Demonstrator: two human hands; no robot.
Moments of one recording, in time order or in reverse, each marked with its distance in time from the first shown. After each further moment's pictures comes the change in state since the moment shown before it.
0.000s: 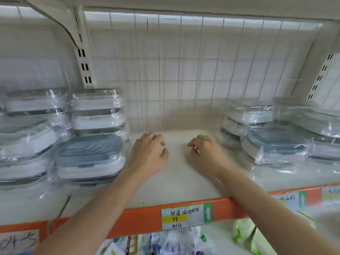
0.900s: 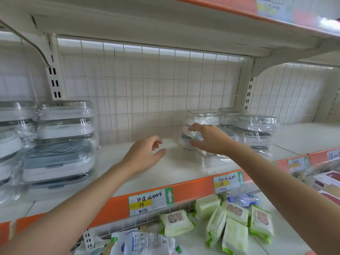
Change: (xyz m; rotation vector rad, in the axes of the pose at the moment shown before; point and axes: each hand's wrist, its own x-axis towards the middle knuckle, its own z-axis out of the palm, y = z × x) left_hand -0.003 0.058 -0.002 -0.344 -0.053 0.261; right_hand -0.050 0.035 -0.117 -0.159 -0.062 0.058
